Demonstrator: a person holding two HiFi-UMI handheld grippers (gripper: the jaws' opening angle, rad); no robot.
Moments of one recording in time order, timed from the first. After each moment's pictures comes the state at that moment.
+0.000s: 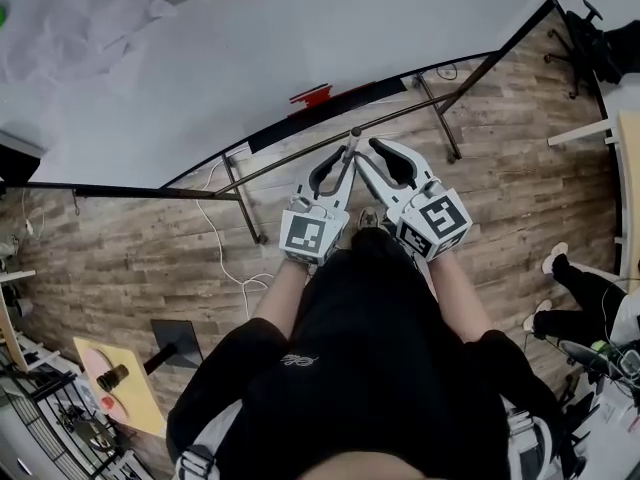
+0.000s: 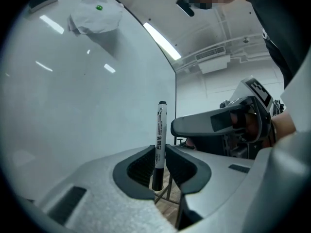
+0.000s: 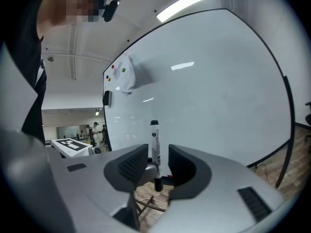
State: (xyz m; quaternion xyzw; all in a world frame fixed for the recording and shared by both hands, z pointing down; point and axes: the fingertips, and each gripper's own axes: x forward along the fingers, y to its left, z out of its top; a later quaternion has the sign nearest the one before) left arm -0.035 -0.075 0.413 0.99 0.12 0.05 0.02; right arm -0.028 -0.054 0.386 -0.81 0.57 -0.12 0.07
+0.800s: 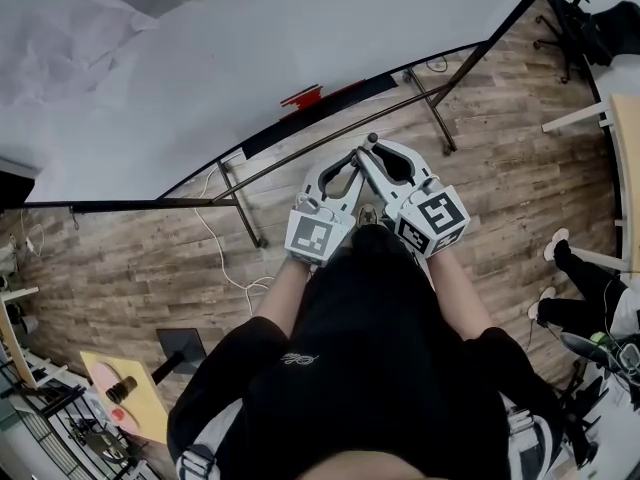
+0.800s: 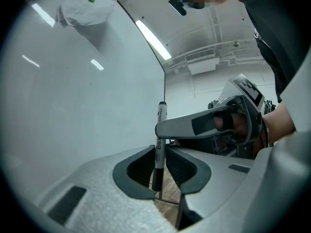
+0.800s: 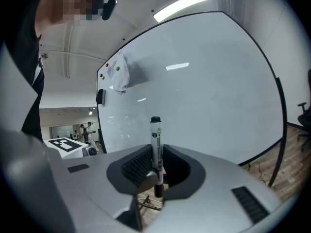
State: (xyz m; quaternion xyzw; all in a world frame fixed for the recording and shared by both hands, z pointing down) left arm -0.031 -0.037 0.416 0.98 0.19 0.04 0.02; right arm -0.017 -0.041 0.394 -0.83 0.54 -0.12 0.07
